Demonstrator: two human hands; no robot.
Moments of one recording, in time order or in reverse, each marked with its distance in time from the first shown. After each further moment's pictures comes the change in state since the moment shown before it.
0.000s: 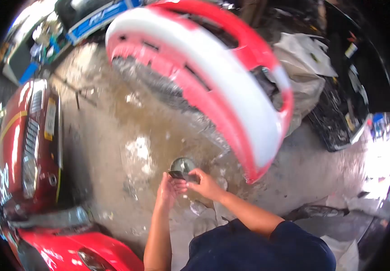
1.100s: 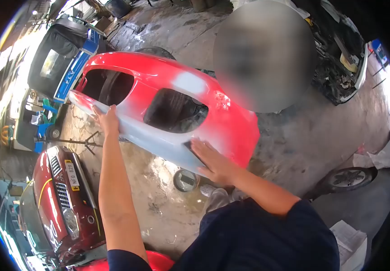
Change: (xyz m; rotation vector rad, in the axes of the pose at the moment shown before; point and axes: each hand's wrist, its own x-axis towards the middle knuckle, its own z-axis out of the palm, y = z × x) left_hand 0.218 0.214 0.380 1.295 0.760 0.962; right_hand -0.059 0.003 -0.329 -0.408 0.213 -0.585
